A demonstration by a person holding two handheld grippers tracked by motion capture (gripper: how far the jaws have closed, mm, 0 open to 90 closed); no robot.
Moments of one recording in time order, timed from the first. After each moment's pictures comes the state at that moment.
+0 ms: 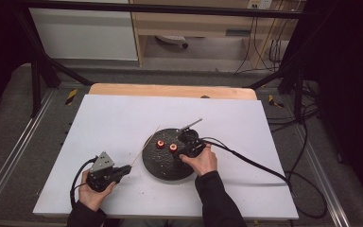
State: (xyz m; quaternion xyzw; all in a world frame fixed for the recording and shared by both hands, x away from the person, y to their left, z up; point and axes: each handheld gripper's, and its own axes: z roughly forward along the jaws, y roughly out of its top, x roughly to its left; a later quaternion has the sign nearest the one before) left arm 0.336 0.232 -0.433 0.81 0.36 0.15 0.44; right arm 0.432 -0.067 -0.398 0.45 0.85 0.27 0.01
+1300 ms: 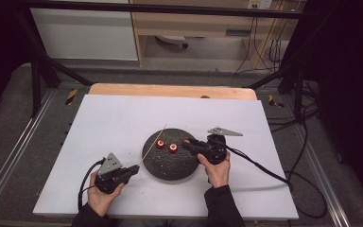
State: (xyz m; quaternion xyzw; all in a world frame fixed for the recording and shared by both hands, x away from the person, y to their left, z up) left arm 0.330 0.205 -0.429 0.80 0.36 0.16 0.46; right arm 0.396 -0.130 -0.391 0.46 0.69 0.56 0.04
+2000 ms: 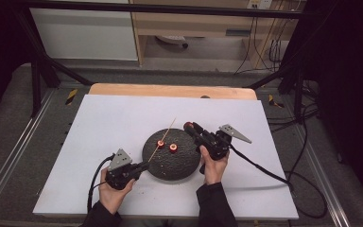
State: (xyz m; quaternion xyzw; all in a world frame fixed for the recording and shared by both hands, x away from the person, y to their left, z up) left arm 0.335 0.175 -0.415 0.78 0.36 0.15 0.48; right arm 0.401 -0.132 -0.387 0.46 0.56 0.69 0.10
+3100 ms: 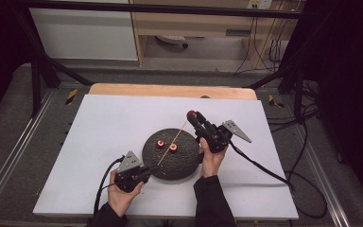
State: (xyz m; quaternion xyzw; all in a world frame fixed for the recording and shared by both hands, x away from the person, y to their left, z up) left arm 0.331 0.153 -0.419 0.79 0.35 0.12 0.50; right arm 0.418 -0.130 -0.387 0.44 0.50 0.73 0.16
